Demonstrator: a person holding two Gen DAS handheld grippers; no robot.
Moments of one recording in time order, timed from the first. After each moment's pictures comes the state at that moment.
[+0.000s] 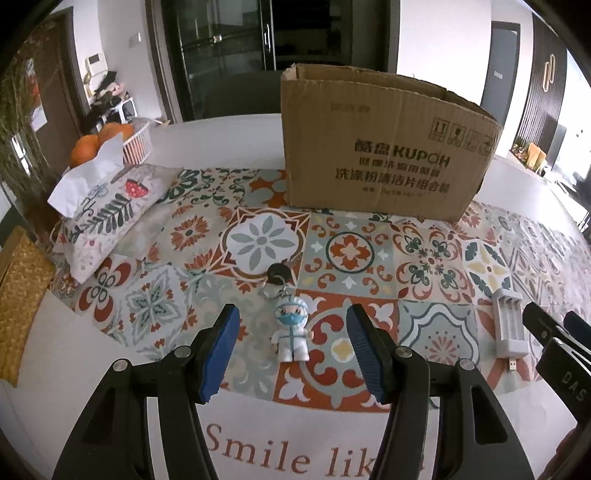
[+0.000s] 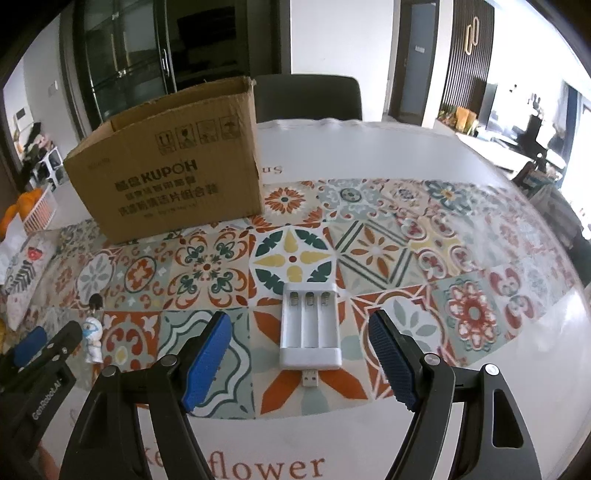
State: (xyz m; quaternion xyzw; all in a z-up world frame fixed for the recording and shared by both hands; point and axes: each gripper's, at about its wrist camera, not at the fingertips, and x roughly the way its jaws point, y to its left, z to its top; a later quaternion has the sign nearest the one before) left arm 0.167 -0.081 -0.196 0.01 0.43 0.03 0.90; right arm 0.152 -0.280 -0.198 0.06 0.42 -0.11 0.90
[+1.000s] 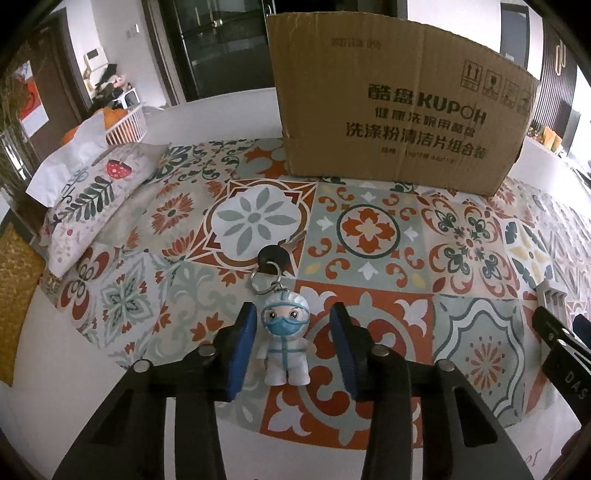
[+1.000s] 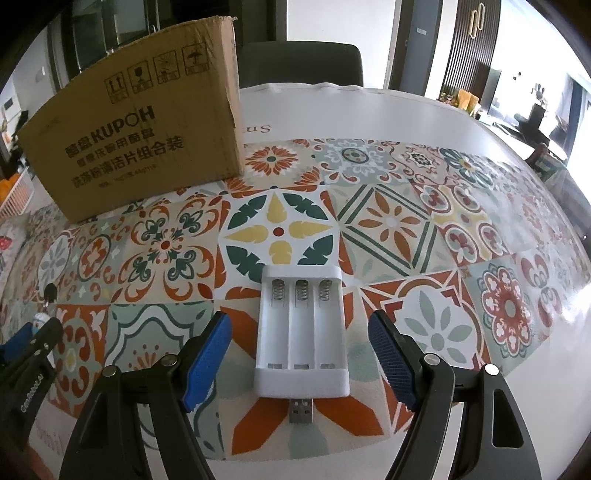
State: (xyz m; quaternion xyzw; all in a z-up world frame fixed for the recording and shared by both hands) left arm 0.198 -0.084 -0.246 0.02 0.47 0.05 0.88; right arm 0.186 -0.292 -0.251 0.06 0.46 -0.12 0.88
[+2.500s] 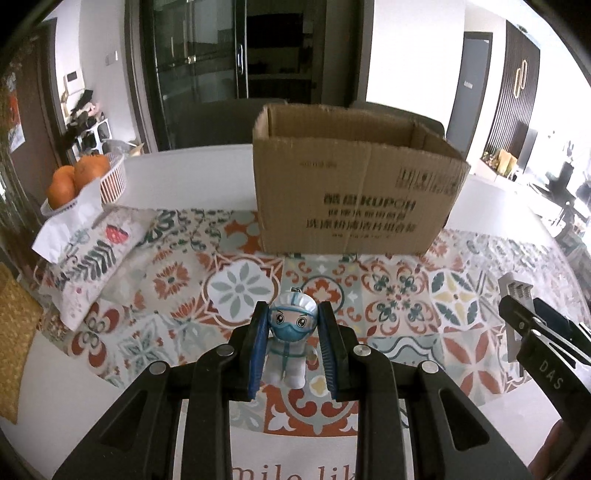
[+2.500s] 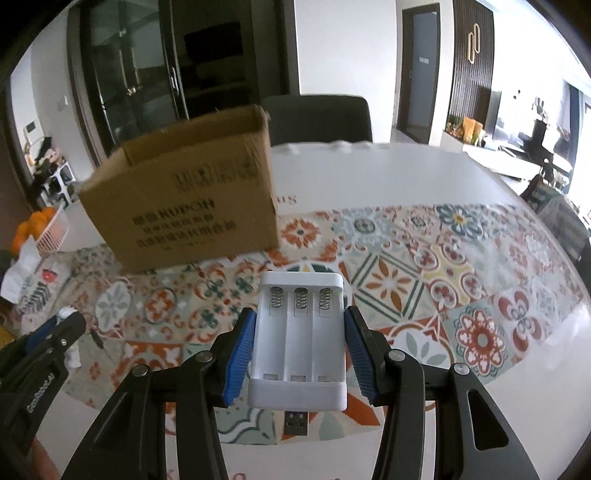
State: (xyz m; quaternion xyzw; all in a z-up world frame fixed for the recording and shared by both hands) left arm 0.179 -0.078 -0.155 0.00 0.40 -0.04 0.92; right arm 0.162 -0.274 -0.172 0.07 0.38 -0.10 0.92
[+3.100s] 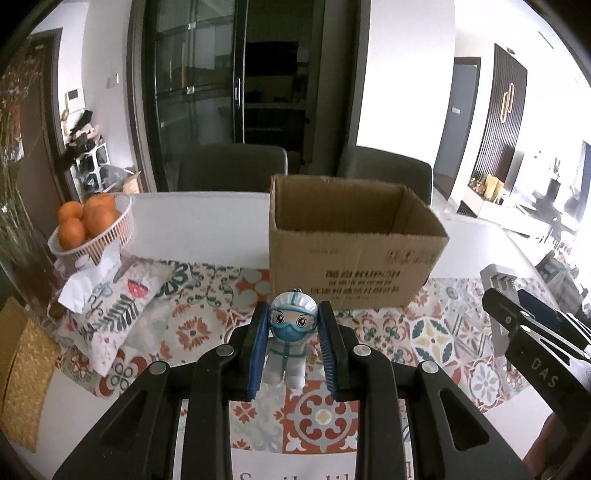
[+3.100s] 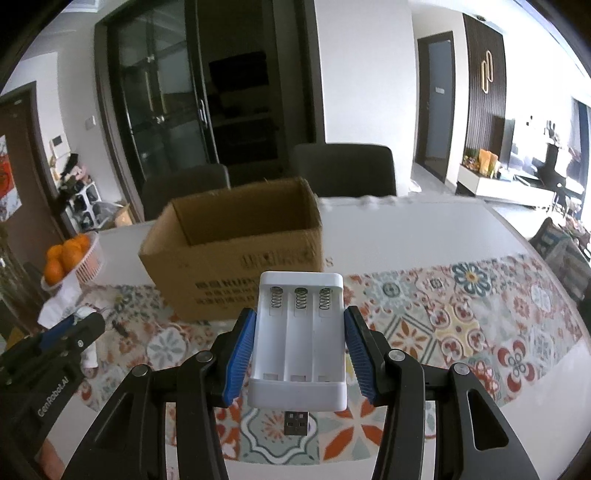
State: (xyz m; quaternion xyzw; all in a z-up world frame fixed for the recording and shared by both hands) left arm 0.179 -0.054 -0.083 -0.01 0.35 -0.06 0.94; right arm 0.166 -0.244 -0.096 0.06 0.32 -0.06 0.94
